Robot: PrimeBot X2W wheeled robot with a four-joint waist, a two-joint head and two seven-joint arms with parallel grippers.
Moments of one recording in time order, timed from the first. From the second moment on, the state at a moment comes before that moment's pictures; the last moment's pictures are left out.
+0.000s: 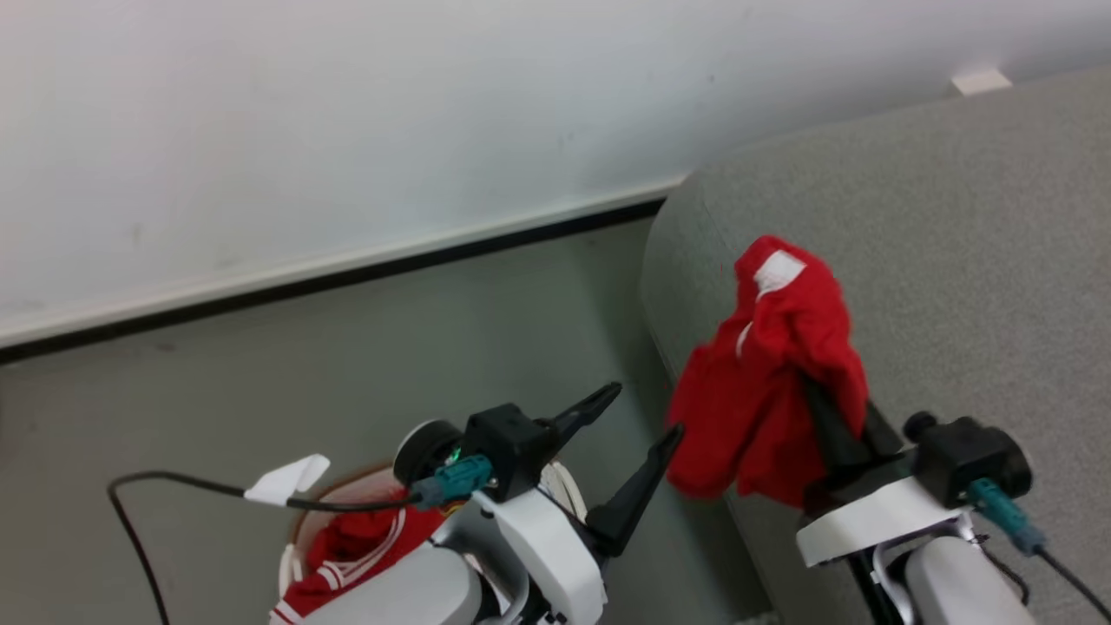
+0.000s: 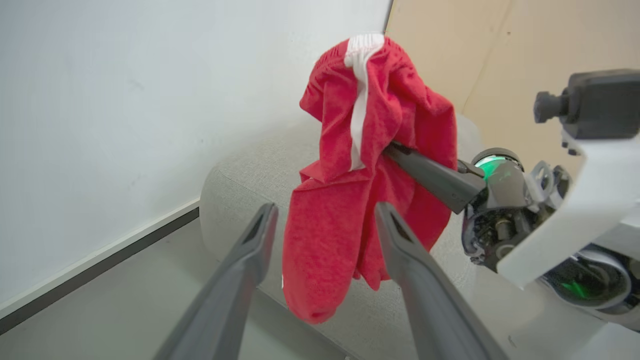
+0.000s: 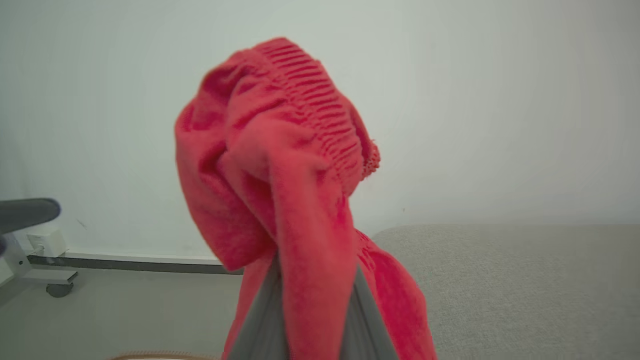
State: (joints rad) left arm -0.59 0.35 -0.99 0.03 -0.70 0.14 -0.09; right arm -0.35 -0.05 0.27 0.35 0.24 0.13 -0.26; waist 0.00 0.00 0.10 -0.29
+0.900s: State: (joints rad) left arm -0.83 0.47 -0.99 -0.07 -0.52 0.04 -0.17; right arm -0.99 -0.13 -0.58 0.52 -0.03 0.13 -0.24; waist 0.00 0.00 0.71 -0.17
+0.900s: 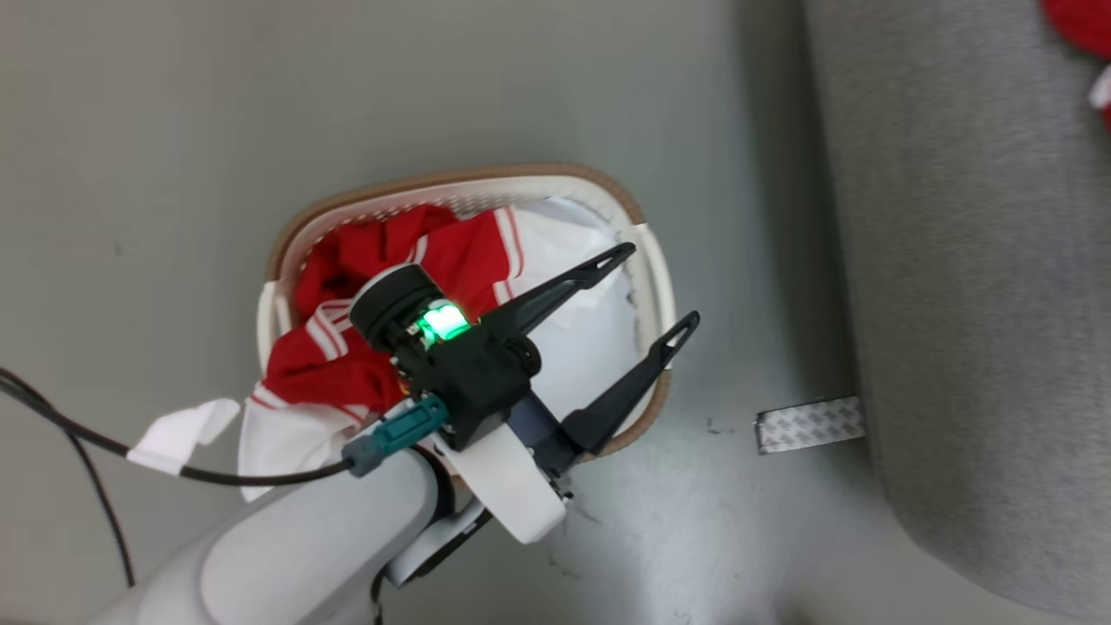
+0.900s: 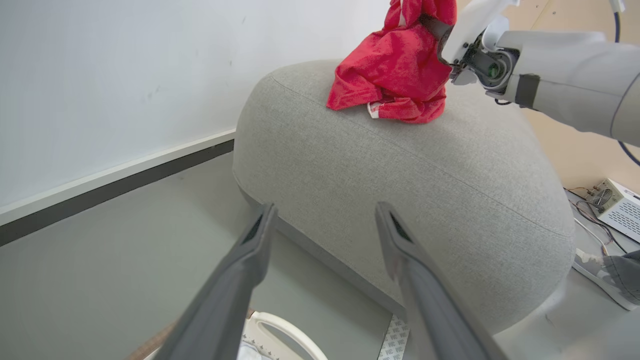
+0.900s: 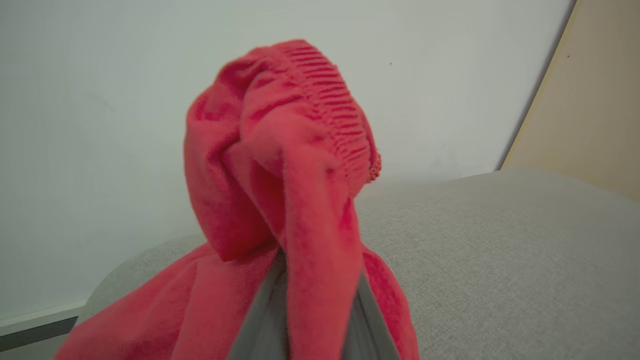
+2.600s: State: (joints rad) left arm -0.05 0.27 -0.34 0.16 -0.42 0.04 -0.26; right arm -0.06 -0.05 -0.09 0.27 0.09 0.13 -0.26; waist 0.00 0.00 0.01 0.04
